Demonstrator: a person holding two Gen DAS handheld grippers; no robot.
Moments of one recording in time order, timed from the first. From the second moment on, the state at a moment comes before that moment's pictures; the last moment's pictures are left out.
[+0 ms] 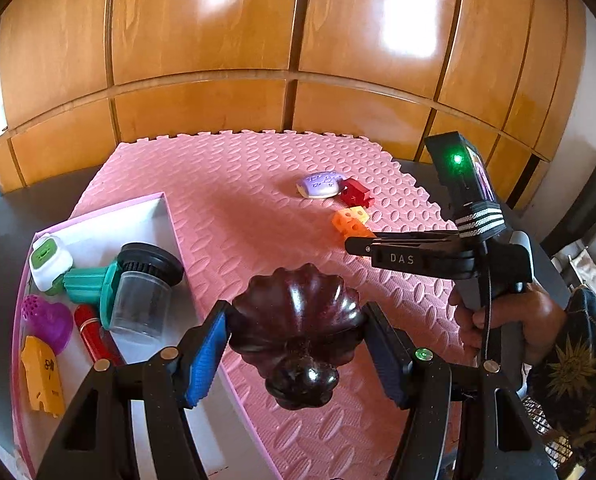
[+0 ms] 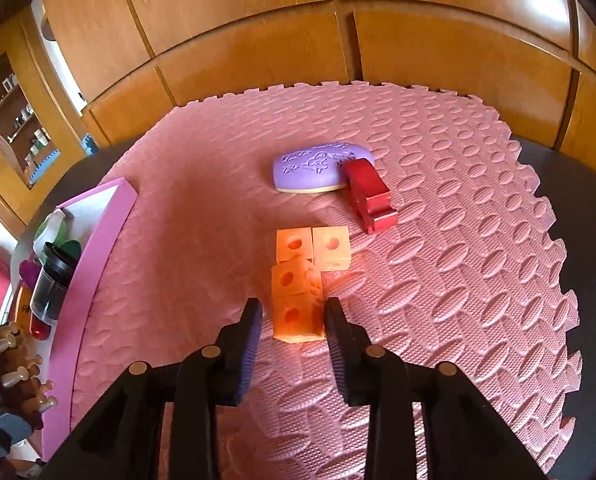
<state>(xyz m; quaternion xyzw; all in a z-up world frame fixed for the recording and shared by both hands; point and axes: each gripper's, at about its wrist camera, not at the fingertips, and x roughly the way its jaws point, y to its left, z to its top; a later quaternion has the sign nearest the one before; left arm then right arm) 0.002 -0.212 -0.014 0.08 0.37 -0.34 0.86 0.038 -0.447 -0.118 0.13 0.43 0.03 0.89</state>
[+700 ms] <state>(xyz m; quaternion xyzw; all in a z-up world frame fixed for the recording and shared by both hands) 0.004 -0.215 -0.021 0.08 0.39 -0.34 0.85 0.054 -0.440 -0.124 0.06 0.43 -0.04 0.90</state>
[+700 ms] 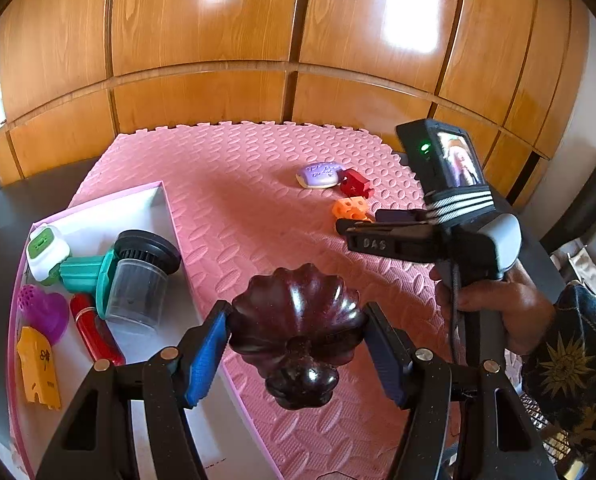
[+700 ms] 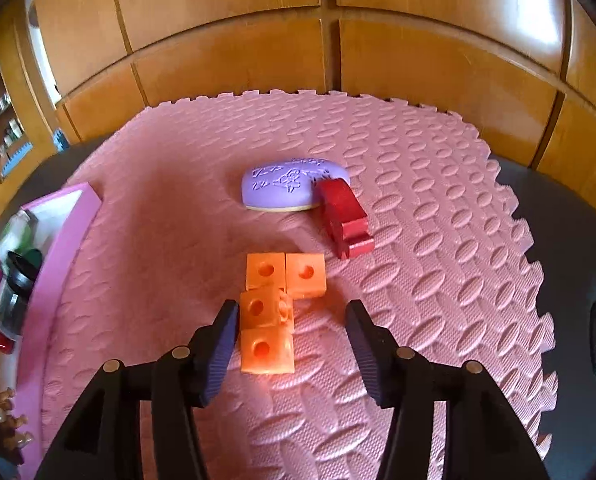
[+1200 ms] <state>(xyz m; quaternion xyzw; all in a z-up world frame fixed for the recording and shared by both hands) 0.004 -0.207 -0.014 0.07 0.38 -0.33 0.86 0.052 -0.438 -0.123 0.06 0.42 -0.03 0.91</state>
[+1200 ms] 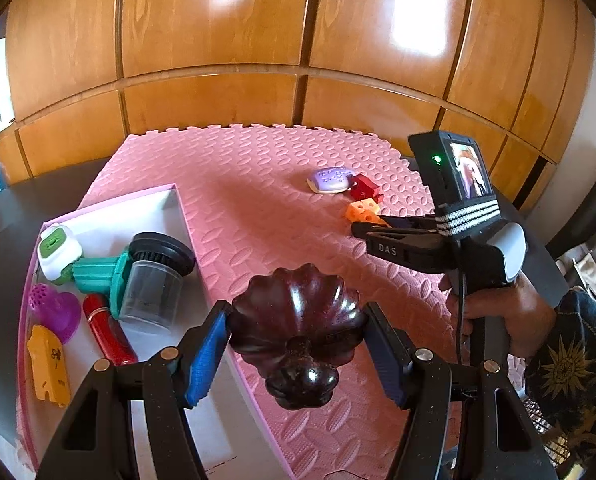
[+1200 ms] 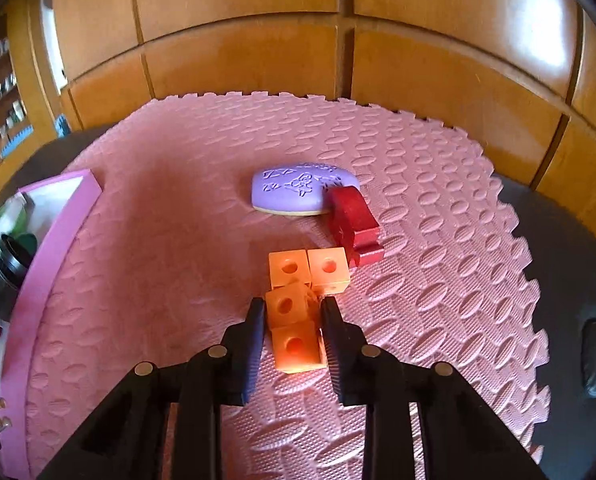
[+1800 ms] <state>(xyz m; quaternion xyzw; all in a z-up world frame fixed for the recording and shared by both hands) 0.000 -0.183 0.006 0.06 0.37 -0.31 0.87 0.052 -0.431 -0.122 0.04 0.42 -0.03 0.91</state>
